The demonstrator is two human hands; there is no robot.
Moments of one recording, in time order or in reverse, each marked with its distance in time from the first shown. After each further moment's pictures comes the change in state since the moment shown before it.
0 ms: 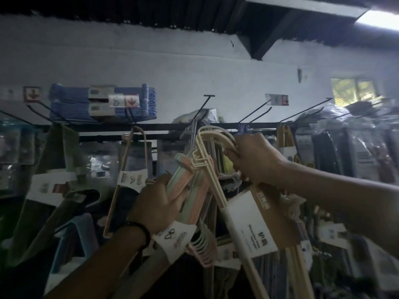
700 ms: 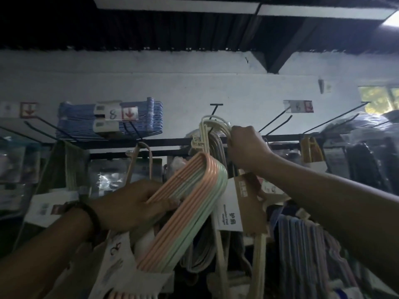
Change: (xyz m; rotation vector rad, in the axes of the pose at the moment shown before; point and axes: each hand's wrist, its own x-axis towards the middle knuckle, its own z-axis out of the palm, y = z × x) left_hand 0.051 0.023 -0.063 0.033 -0.499 0.222; right_hand 0.111 0.032 0.066 0.119 0.116 0.136
